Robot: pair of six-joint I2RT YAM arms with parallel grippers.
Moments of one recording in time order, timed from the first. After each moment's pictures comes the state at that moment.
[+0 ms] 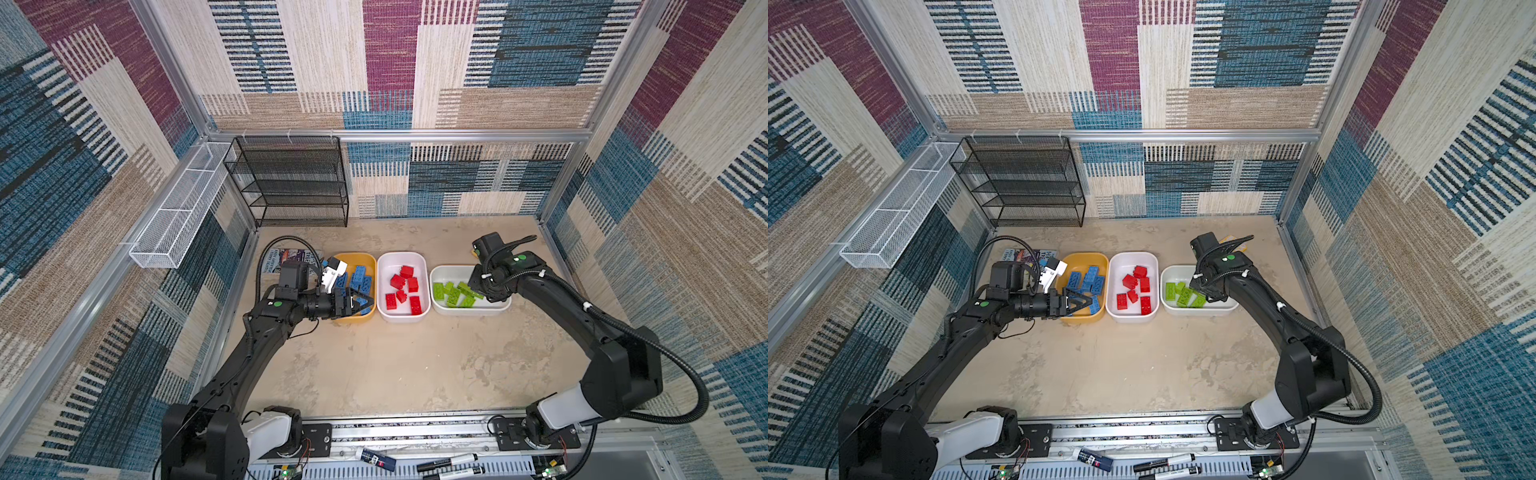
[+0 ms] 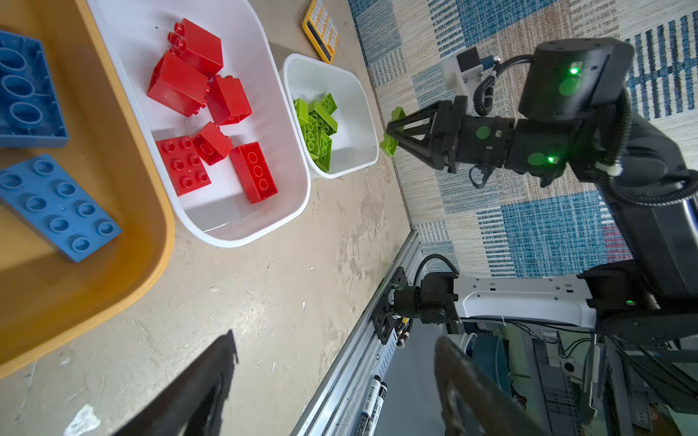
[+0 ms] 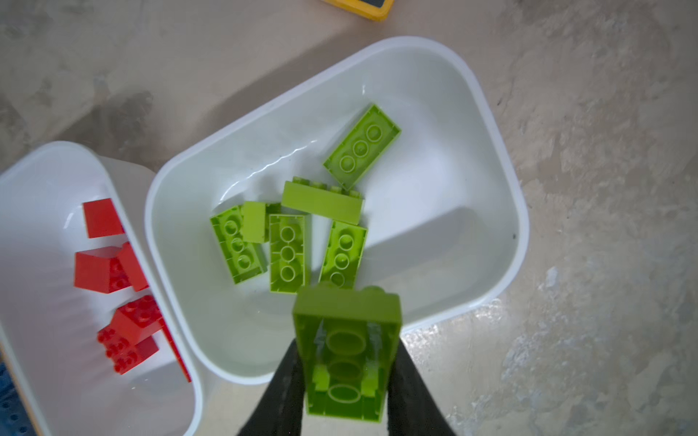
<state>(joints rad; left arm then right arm) -0.17 1.17 0.86 -0.48 0.93 -0.37 0.33 1.53 1.25 -0.89 0.18 0.75</state>
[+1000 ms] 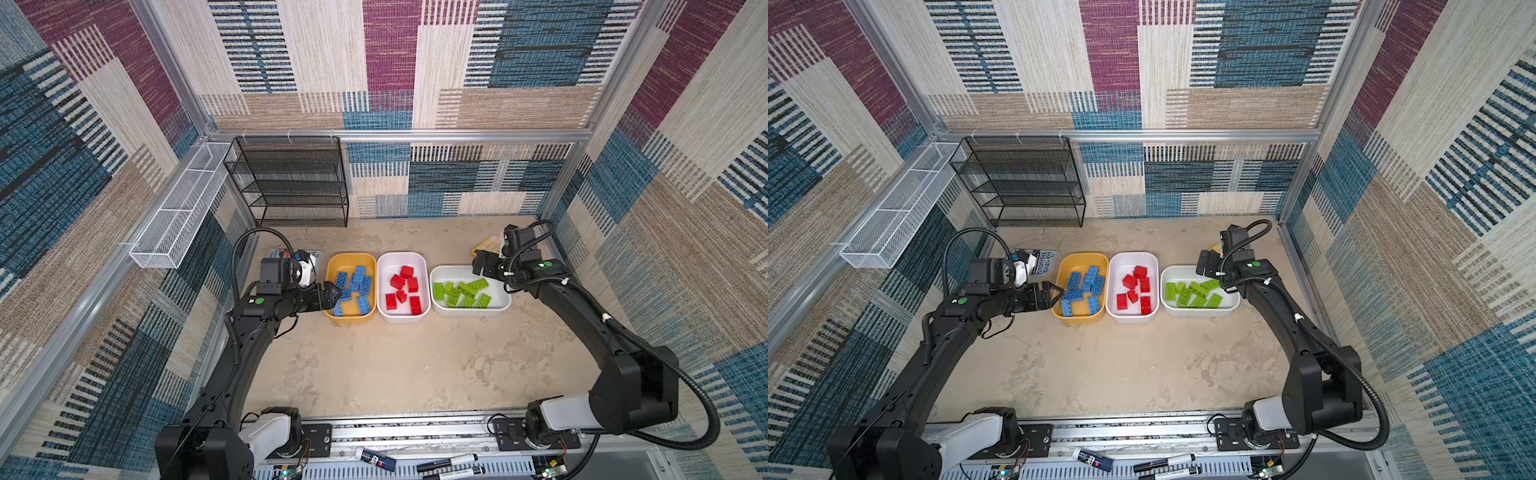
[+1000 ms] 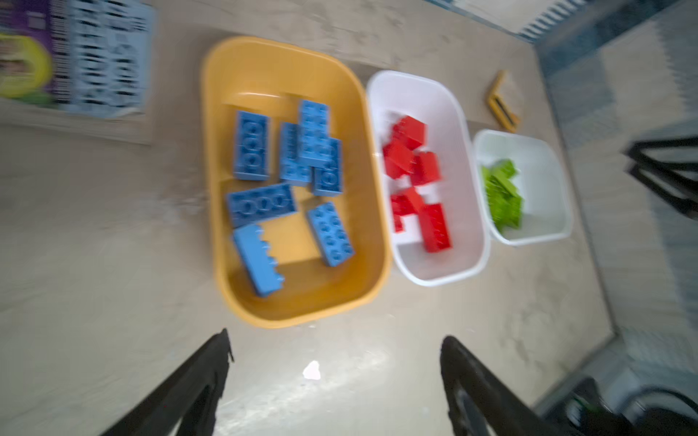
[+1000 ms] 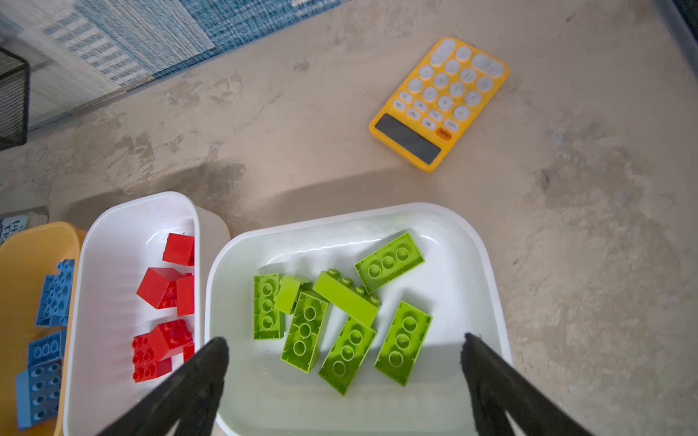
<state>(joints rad) -0.01 1.14 0.94 -0.66 0.31 -0.18 0.15 1.37 1.10 -0.51 0.02 0.36</state>
